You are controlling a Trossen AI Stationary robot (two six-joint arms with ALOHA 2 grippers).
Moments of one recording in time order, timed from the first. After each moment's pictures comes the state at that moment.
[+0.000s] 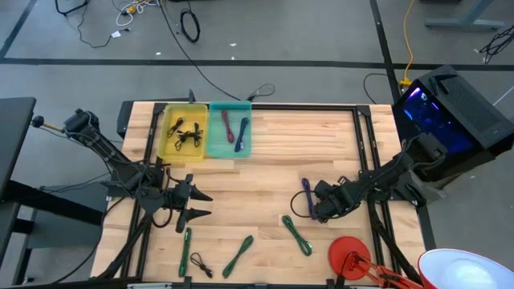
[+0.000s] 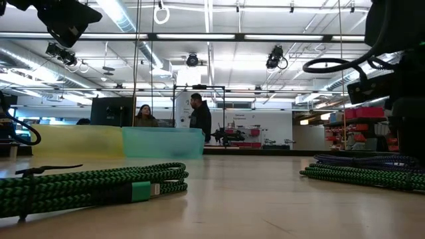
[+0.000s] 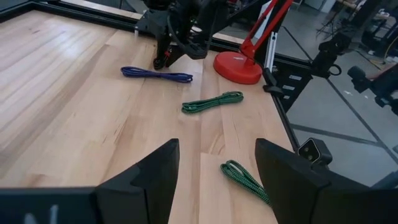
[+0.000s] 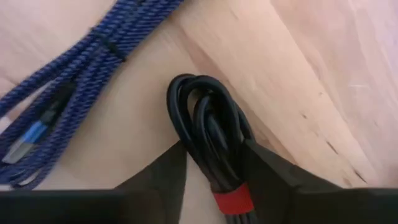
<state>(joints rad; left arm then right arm) -0.73 0.91 0.50 0.05 -0.63 -0.51 0.48 1.53 0.70 -0.80 0.21 1.16</state>
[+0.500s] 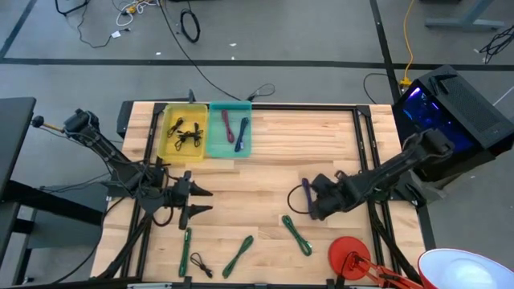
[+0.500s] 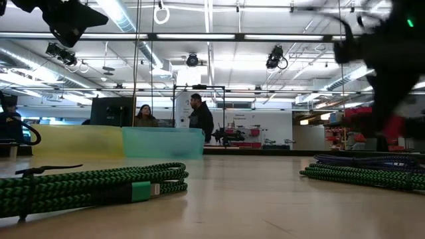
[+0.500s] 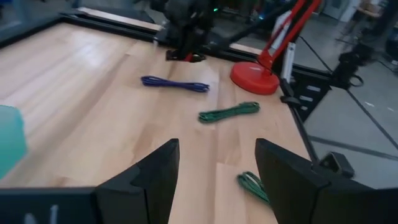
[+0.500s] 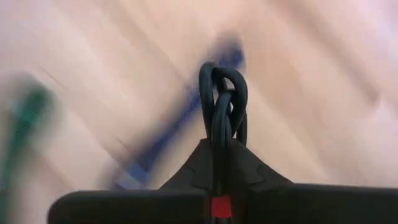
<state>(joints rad) -0.73 0.91 0.50 0.05 -0.72 -0.51 0.48 1.42 0.87 -0.94 0.35 1.15</state>
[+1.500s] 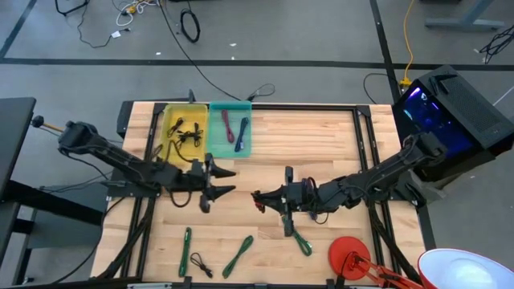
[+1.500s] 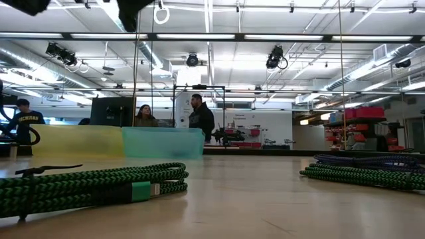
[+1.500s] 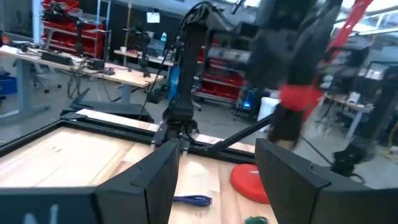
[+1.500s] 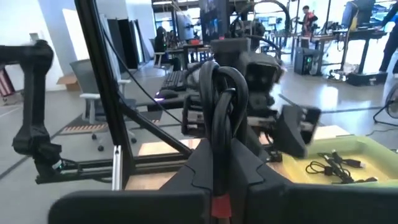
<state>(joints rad) -0.37 1.11 0.50 0.74 -0.43 -0.20 0.47 1.51 1.11 0.38 0.48 0.10</state>
